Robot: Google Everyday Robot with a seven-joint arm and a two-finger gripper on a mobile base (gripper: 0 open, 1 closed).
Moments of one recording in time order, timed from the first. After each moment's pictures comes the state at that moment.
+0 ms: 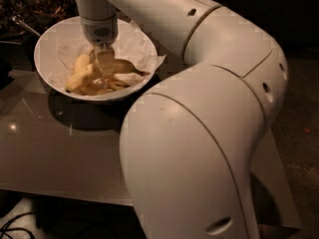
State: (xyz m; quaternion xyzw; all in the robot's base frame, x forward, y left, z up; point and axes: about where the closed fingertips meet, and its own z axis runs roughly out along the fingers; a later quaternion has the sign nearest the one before) arm 0.644 0.139 0.885 -0.81 0.58 -0.01 0.06
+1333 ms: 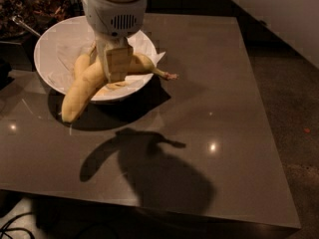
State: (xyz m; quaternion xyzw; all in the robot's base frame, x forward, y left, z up) arm 0.496 0.092 0.995 -0.83 0.53 -0.05 0.18
